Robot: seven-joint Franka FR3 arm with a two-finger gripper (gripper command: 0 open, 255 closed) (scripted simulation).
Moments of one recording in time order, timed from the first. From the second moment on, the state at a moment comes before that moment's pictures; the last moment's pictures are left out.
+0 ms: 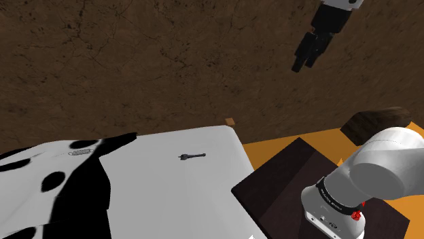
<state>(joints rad) -0.01 -0.78 -0.03 -2.32 0.09 1.55 -0.09</state>
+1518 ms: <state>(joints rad) 0.19 -0.24 0.11 -2.42 0.09 2.18 -0.39</state>
